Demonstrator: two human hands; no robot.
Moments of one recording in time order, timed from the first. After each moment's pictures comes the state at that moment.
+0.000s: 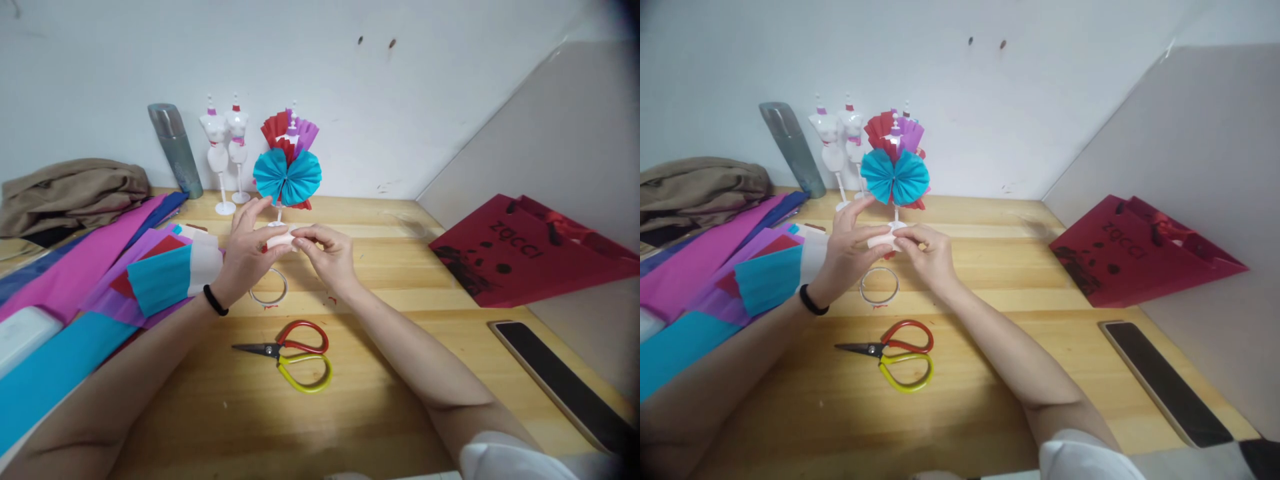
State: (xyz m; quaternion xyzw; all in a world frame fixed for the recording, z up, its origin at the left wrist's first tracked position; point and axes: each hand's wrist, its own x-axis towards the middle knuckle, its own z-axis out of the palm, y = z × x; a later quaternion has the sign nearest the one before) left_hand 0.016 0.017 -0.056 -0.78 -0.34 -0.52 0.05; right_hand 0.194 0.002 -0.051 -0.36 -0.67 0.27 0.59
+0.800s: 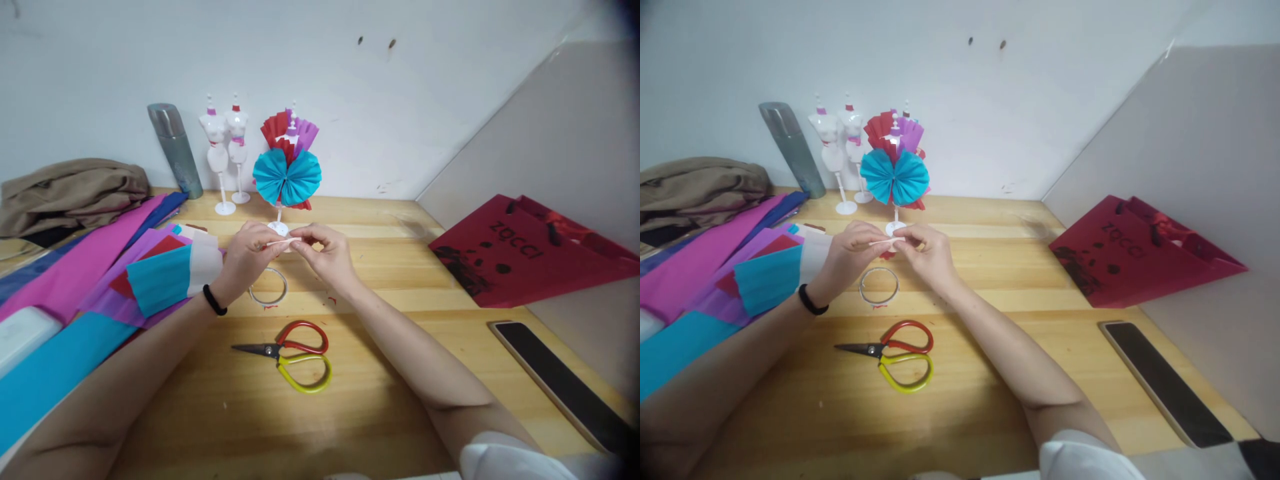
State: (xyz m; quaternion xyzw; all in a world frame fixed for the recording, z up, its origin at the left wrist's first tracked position) left_hand 0.018 0.011 -0.050 -0.77 -0.36 -0.51 -0.17; right_hand 0.198 0.006 -0.051 -0.39 -0.71 0.24 0.53
